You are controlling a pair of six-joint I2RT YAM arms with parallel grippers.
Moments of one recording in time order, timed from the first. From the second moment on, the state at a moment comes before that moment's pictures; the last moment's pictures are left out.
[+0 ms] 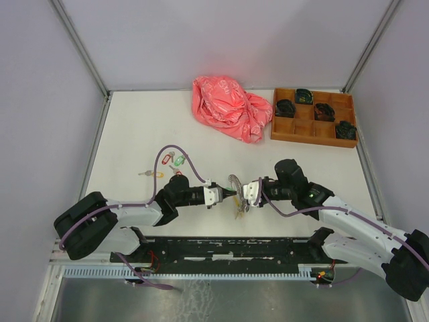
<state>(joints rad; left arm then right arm) -0.89 1.31 0.33 0.92 0.55 0.39 0.72 0.95 0.55 -0.17 -0.58 -0.90</state>
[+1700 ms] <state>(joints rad) -0.89 1.33 0.33 0.91 0.52 0.36 0.72 0.95 0.55 -0.17 -0.57 -0.89</state>
